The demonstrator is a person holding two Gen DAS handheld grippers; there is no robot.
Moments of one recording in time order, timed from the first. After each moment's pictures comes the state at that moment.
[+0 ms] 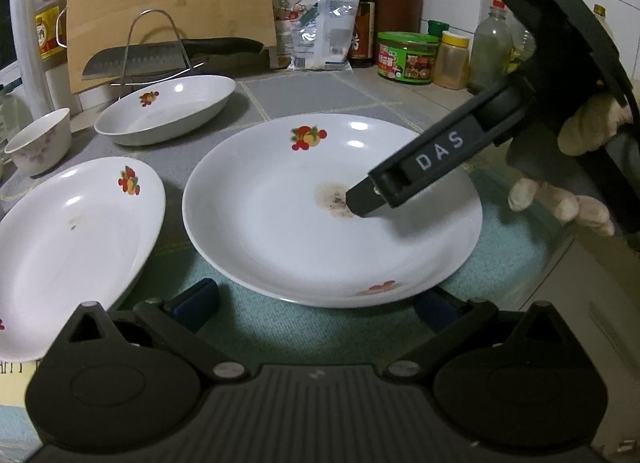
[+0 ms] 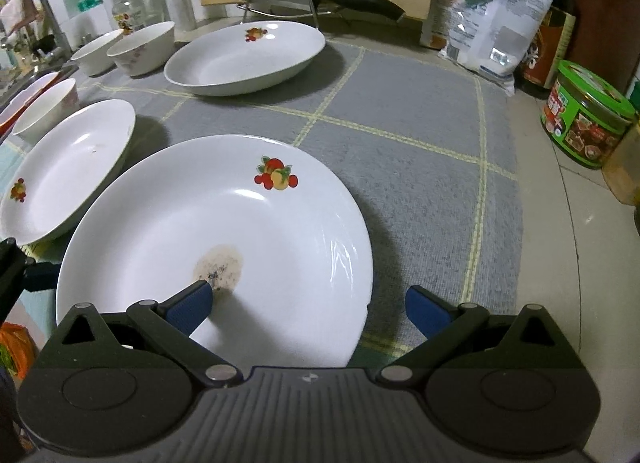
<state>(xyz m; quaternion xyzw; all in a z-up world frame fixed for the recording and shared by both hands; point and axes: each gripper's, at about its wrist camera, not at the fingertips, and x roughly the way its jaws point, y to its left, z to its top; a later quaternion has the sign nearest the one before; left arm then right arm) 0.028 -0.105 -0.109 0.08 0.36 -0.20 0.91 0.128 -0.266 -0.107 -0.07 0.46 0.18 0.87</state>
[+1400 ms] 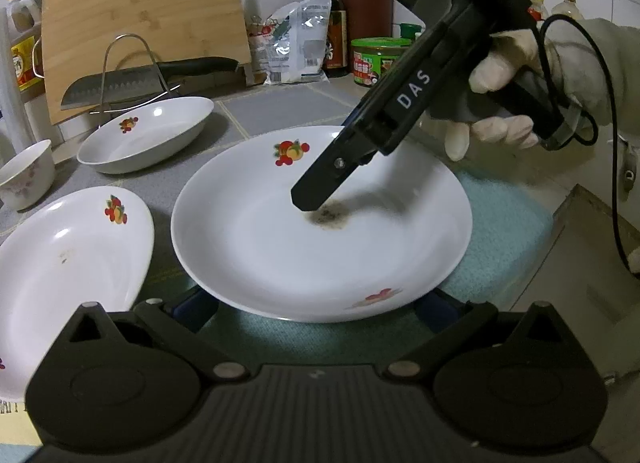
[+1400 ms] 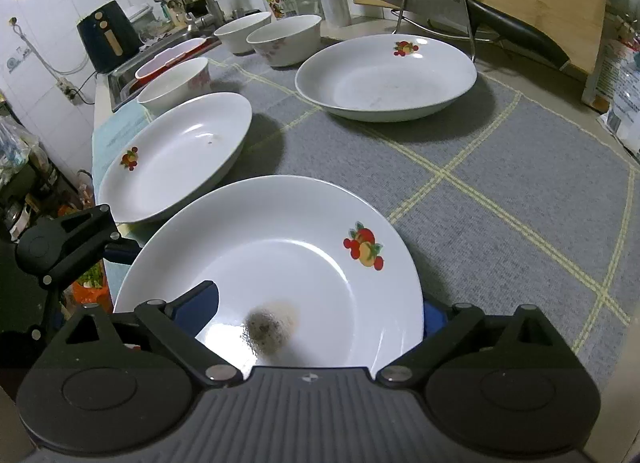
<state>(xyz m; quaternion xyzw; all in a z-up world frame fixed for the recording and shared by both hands) 0.026 -0.104 -0.110 0.11 0.33 -0.23 0.91 0.187 -0.259 -0.100 -0.09 0.45 0.43 0.78</state>
